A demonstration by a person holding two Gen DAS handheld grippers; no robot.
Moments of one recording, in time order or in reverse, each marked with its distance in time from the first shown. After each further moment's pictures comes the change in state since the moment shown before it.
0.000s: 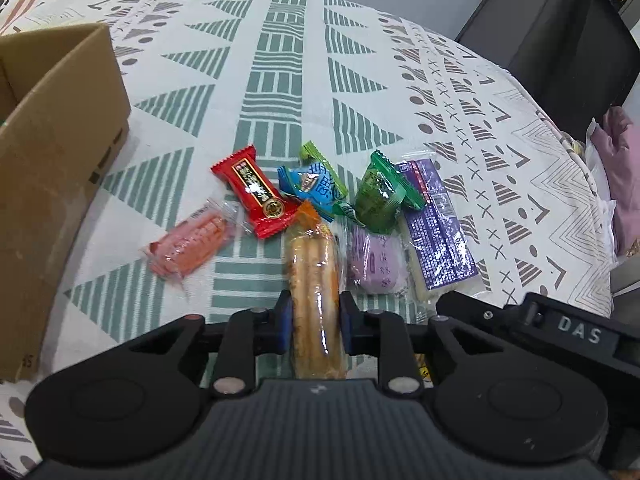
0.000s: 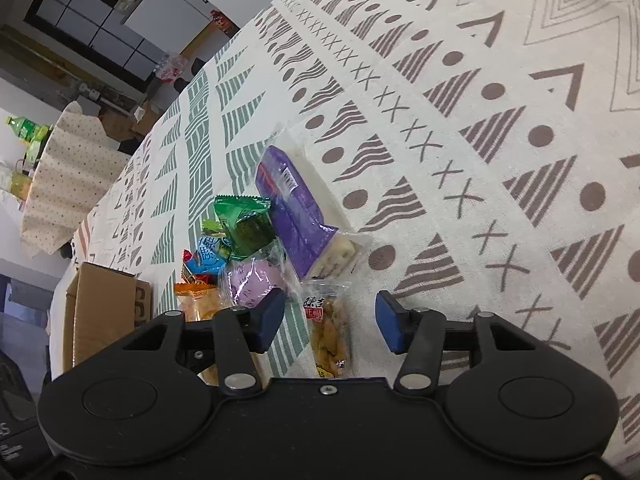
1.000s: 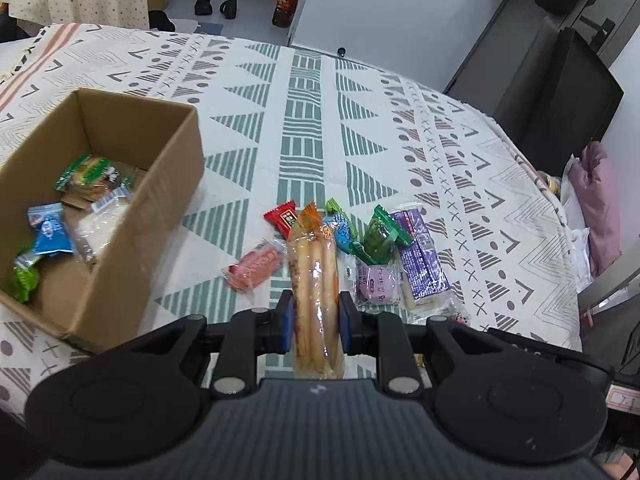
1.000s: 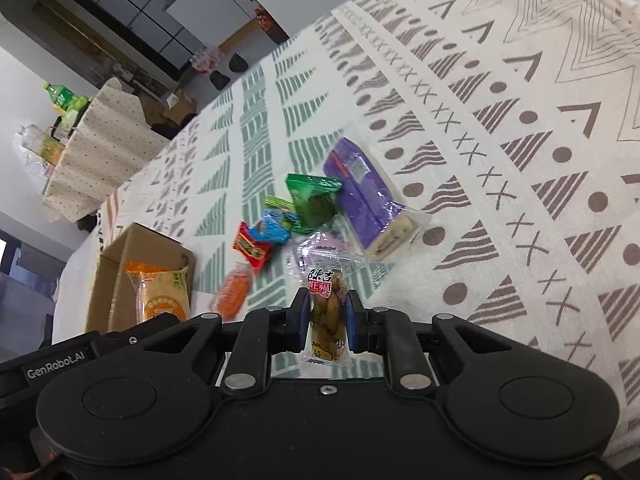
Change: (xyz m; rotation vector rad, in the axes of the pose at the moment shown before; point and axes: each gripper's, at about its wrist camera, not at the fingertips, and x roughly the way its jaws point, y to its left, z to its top) left arm -0.096 0.021 -0.004 -0.015 -0.116 -0.002; right arm -0.041 0.041 -0.028 -0.112 -0.042 0.041
